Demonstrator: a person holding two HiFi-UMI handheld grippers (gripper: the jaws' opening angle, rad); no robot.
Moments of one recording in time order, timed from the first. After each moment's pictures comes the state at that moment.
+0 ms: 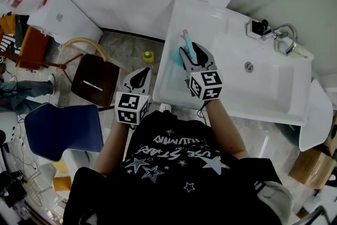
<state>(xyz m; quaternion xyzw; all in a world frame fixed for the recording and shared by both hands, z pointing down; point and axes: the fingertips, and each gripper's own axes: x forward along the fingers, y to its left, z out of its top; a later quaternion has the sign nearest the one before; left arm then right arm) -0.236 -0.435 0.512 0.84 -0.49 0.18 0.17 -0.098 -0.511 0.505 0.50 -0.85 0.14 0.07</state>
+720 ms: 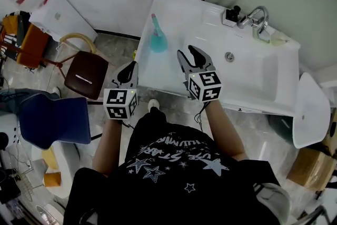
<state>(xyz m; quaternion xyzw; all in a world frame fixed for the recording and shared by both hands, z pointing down) -0.170 -0.362 0.456 0.82 -0.55 0.15 0.12 0.007 -0.409 0.468 0.48 -0.86 0.13 0.08</state>
